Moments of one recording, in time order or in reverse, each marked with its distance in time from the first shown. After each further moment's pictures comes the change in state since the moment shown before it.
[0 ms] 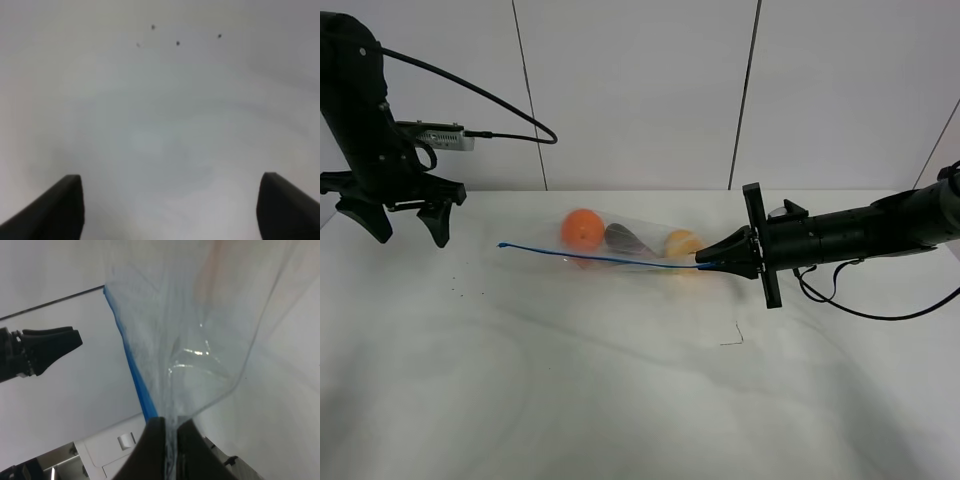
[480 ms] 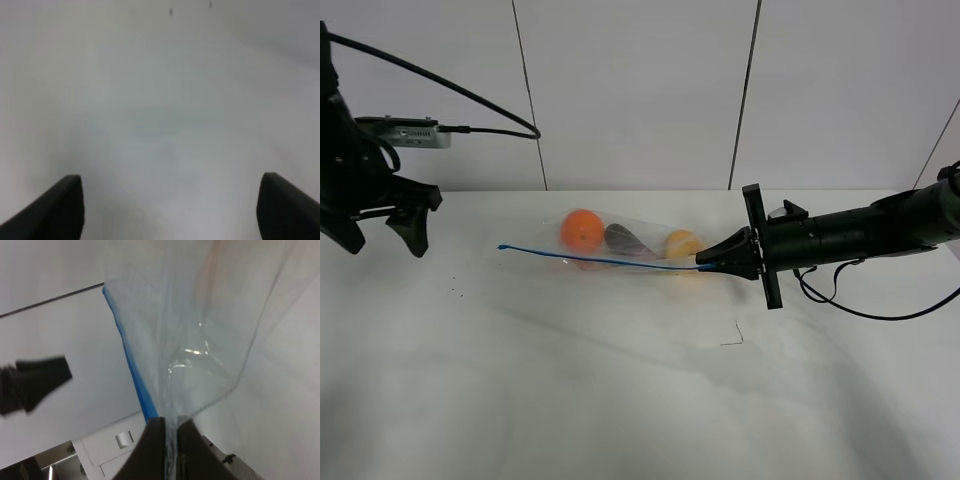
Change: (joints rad) left arm 0.000 -0.242 0.227 -0.025 0.000 0.000; right arm 0.000 0.000 0.000 -0.009 0.000 0.000
